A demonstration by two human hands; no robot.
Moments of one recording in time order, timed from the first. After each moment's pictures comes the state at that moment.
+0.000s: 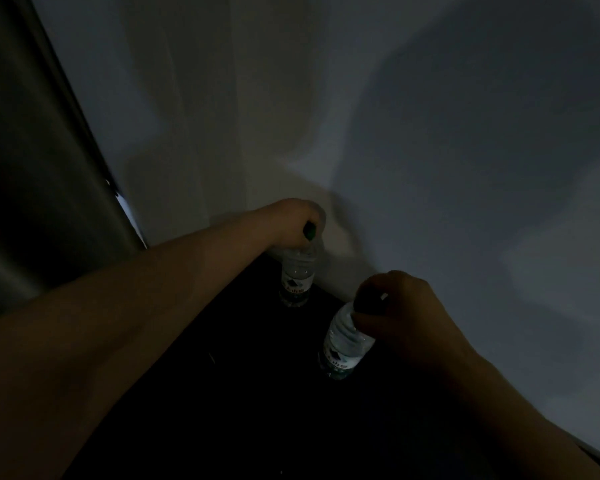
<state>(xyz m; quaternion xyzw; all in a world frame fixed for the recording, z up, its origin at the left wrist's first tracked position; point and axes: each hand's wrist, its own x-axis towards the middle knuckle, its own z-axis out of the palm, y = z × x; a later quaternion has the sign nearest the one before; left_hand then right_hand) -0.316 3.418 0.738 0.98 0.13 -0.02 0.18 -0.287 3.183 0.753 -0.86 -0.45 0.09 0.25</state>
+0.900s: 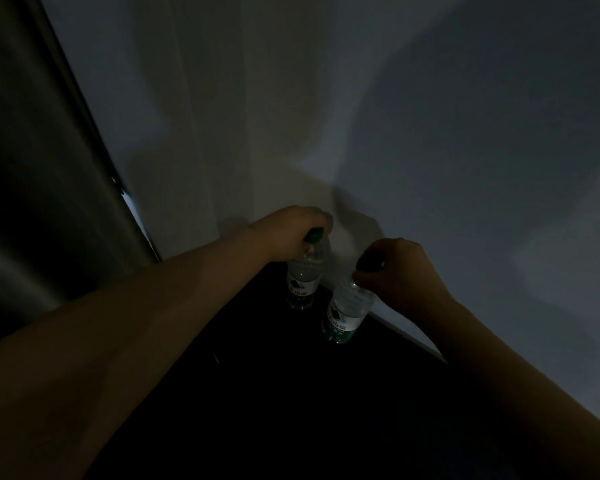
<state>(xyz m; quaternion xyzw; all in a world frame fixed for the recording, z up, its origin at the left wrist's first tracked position) -0.326 3.426 0.712 0.98 0.09 0.05 0.19 -0.246 3.234 0.736 -0.86 -0.41 0.10 0.27</state>
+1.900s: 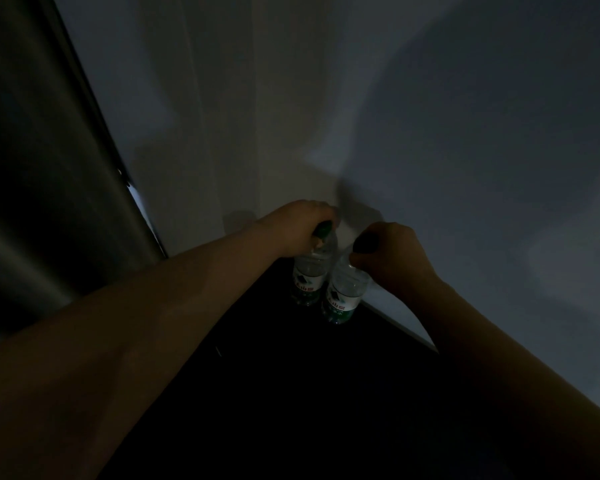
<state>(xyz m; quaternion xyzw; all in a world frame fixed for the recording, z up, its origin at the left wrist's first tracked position) -0.326 3.423 0.713 0.97 0.12 0.05 0.20 -0.235 3.268 0.719 -0.87 -0.41 0.07 0.27</state>
